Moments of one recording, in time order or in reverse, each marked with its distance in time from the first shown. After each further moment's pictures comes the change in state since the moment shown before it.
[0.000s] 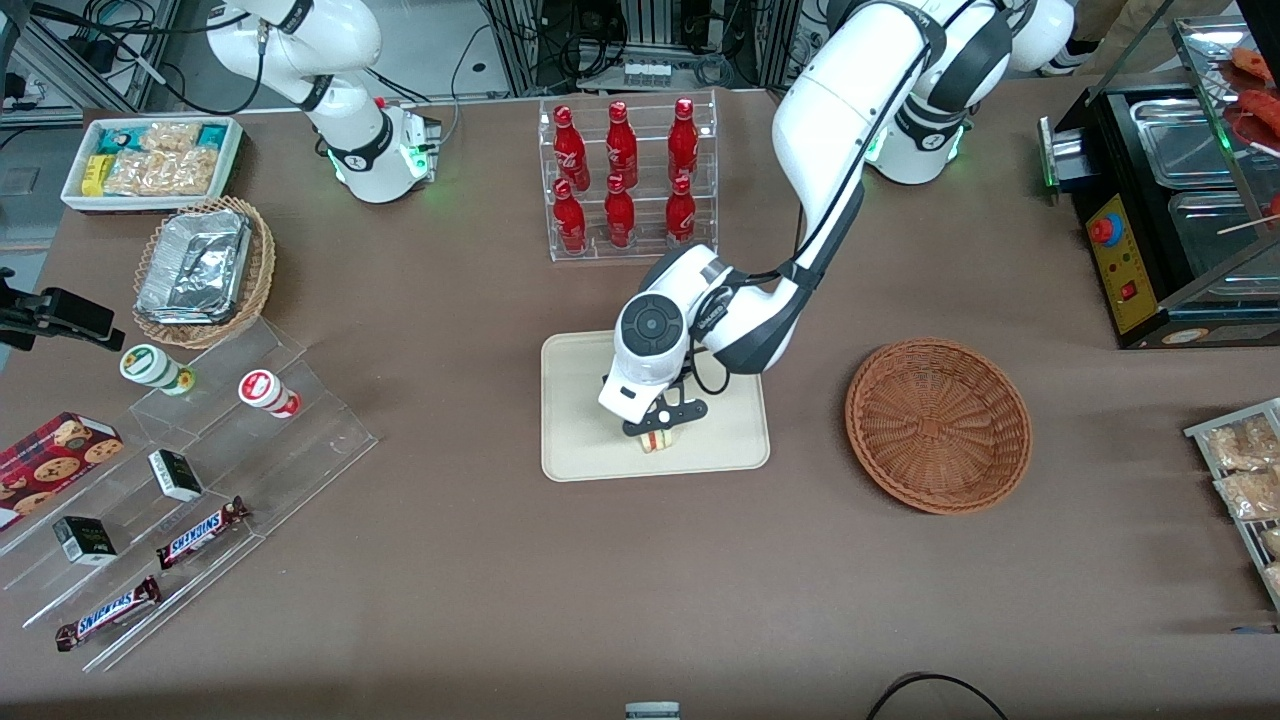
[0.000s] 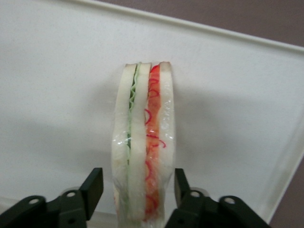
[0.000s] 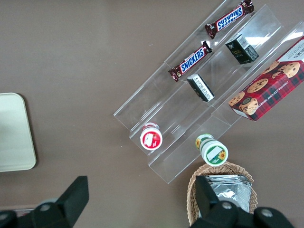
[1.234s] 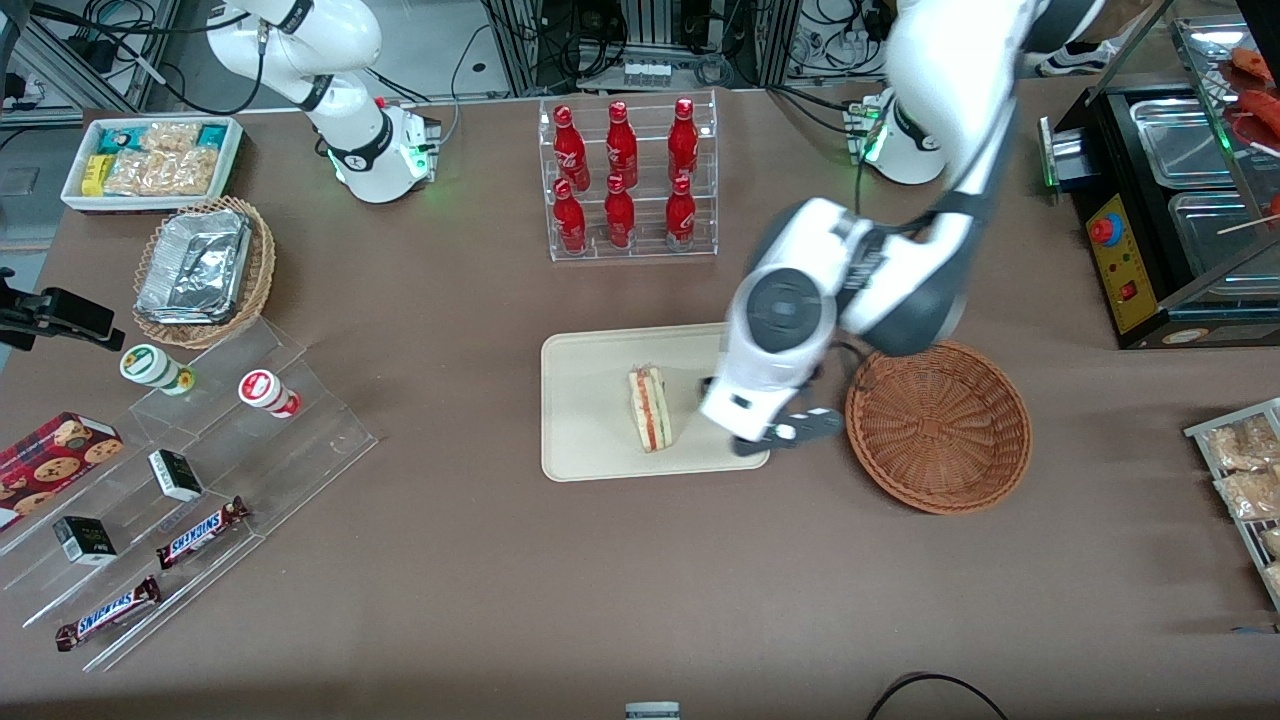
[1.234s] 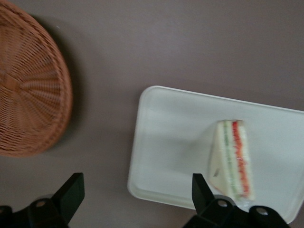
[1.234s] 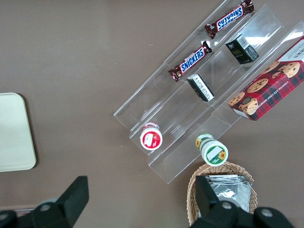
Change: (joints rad) arm 0.228 -0.288 0.031 -0.021 0.087 -0.350 0.254
